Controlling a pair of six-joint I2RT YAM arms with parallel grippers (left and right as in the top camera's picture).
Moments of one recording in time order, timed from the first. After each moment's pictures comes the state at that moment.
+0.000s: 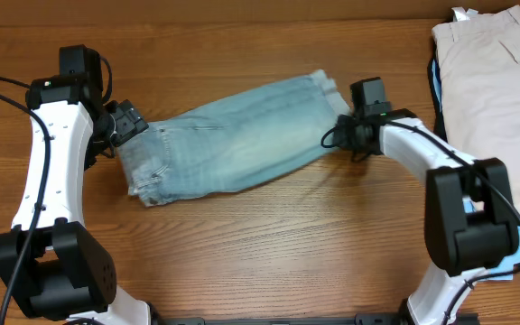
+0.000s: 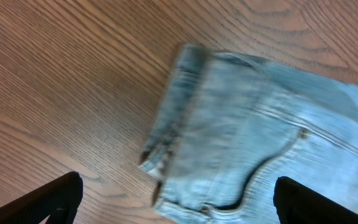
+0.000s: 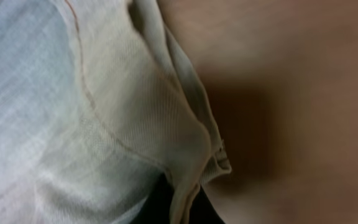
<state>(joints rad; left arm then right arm) 0.14 1.76 1.56 -1.17 -0.08 -0.54 0.18 1.95 1.21 -0.50 -0.02 0.46</state>
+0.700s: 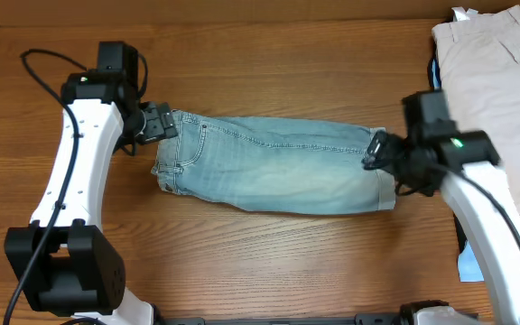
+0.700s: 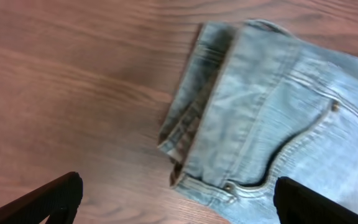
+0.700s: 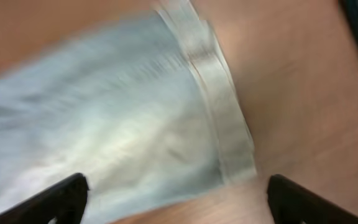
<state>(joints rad) -0.01 1.76 1.56 -1.14 -0.06 -0.27 0.13 1.35 1.18 -1.02 0.01 0.59</state>
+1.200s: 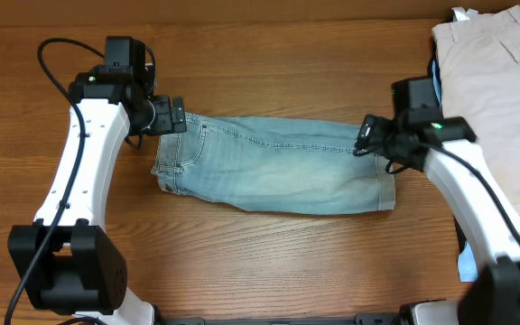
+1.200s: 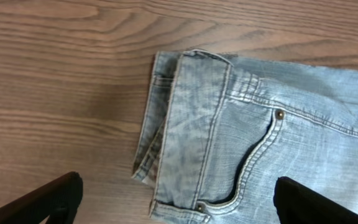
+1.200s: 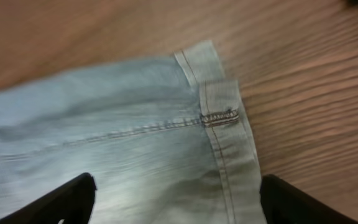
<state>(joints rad) -0.03 1.77 1.56 -1.04 0.01 -0.17 0.13 1.61 1.18 -0.80 0.04 0.47</state>
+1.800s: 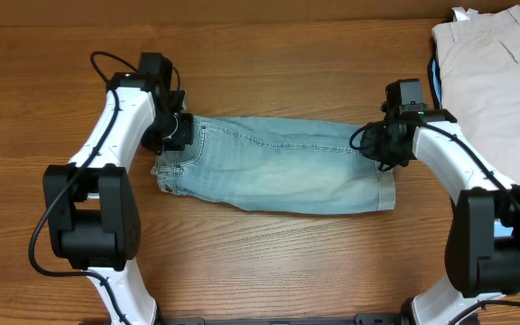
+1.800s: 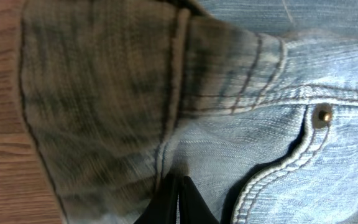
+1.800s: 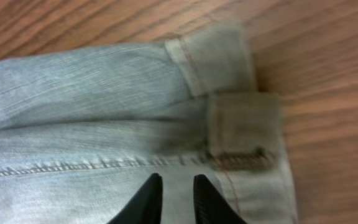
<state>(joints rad) -0.06 2.01 1.55 -1.04 0.11 -0.08 0.06 1.82 1.18 -0.68 -0.10 0.38</state>
